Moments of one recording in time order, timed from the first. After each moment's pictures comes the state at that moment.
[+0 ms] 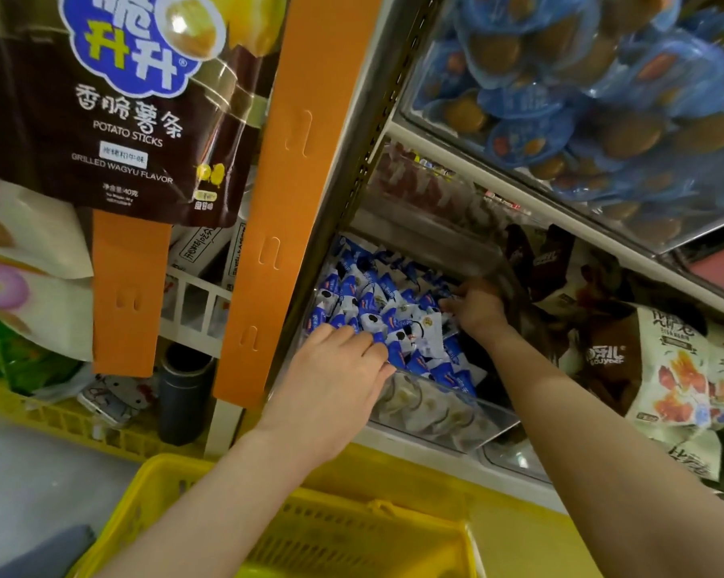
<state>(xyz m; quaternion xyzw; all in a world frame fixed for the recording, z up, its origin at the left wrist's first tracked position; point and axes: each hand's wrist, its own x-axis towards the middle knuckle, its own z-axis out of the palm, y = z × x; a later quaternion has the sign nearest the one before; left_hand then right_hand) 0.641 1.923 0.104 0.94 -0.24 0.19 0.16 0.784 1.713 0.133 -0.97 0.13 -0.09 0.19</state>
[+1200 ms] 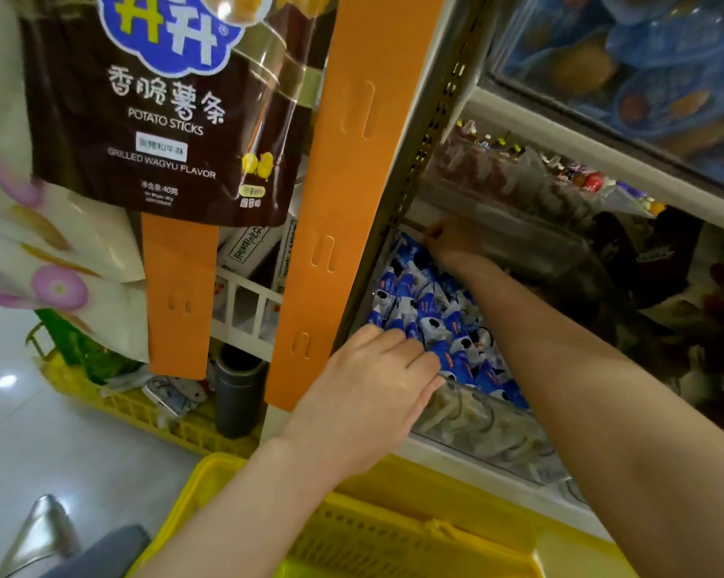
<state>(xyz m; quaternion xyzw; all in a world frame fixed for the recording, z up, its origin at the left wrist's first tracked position) 0.653 1.941 0.098 0.90 -0.28 0.27 0.20 0.873 1.809 0.127 -0.98 -0.02 -0.05 0.21</state>
